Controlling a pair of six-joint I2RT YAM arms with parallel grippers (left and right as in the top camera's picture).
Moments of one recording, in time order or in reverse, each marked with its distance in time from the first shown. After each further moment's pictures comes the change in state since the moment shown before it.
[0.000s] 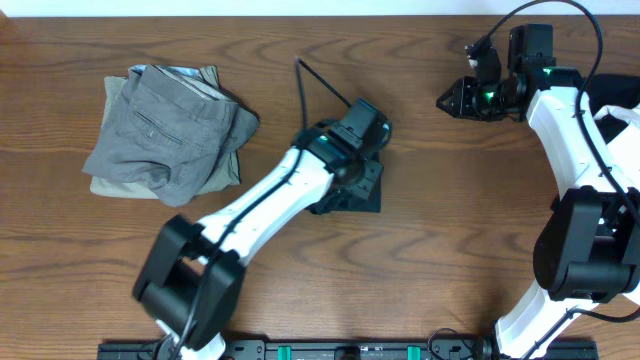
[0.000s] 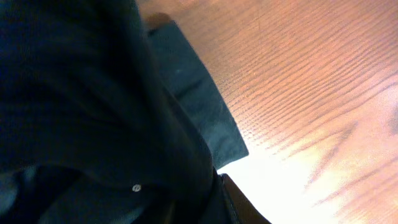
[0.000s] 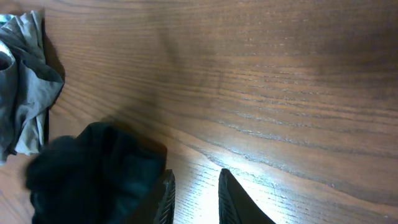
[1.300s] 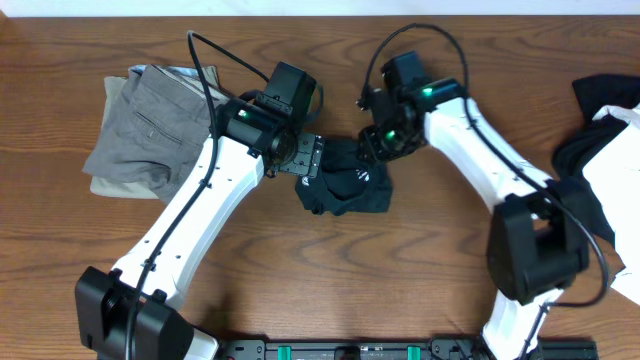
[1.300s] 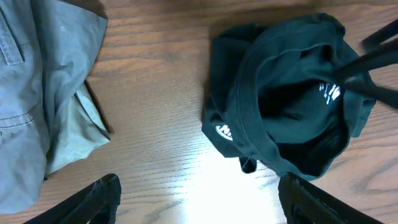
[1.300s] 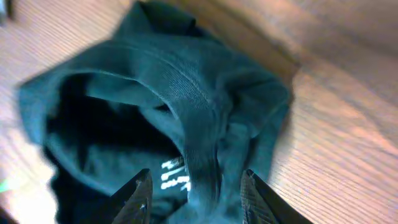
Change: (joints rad) left arm 0.232 -0.215 0.094 -0.360 -0.167 -0.032; right arm 0.436 0.077 0.000 -0.158 0.212 -0.043
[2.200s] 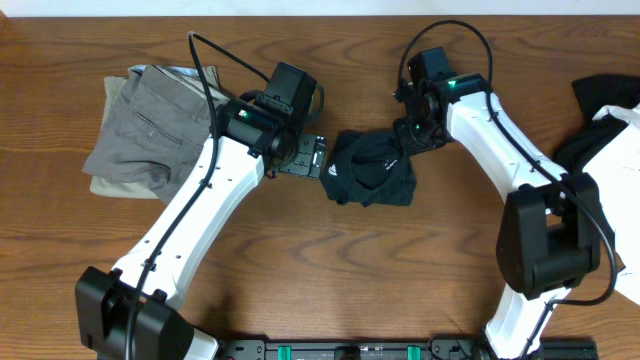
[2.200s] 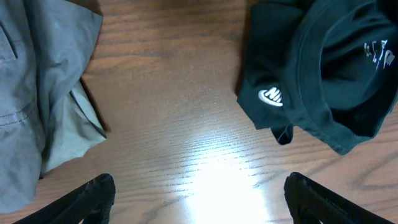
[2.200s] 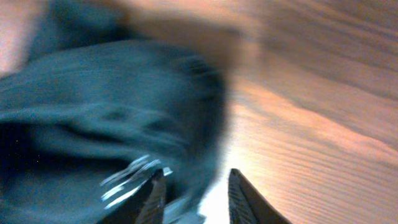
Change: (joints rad) left arm 0.000 0.000 0.000 -0.008 0.014 -0.001; right arm -0.116 -0.036 -0.008 -0.023 0.169 -0.045
